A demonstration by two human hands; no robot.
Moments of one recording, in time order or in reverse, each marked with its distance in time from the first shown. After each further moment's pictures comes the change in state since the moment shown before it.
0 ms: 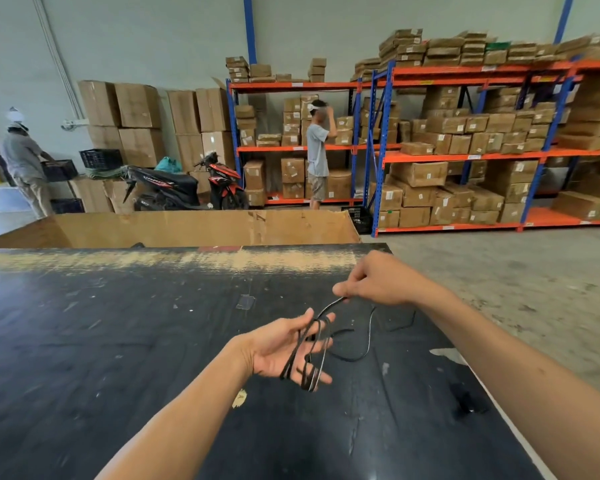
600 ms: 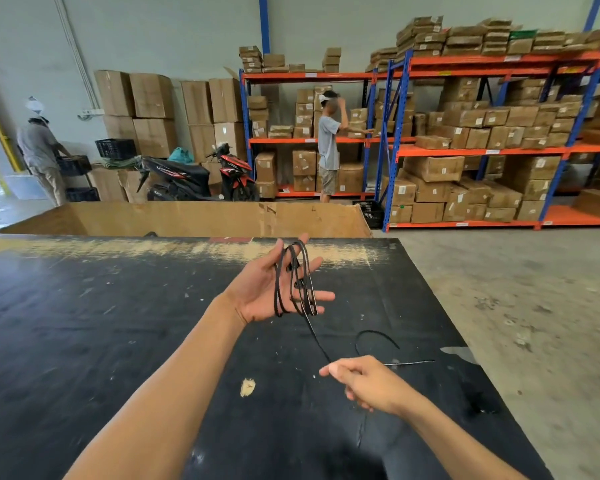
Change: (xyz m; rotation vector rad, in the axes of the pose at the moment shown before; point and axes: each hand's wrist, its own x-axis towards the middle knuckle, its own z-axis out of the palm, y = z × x) left_hand -0.041 0.057 -0.012 -0.228 -0.053 0.441; right_hand -0.053 0.051 0.158 0.445 -0.189 0.179
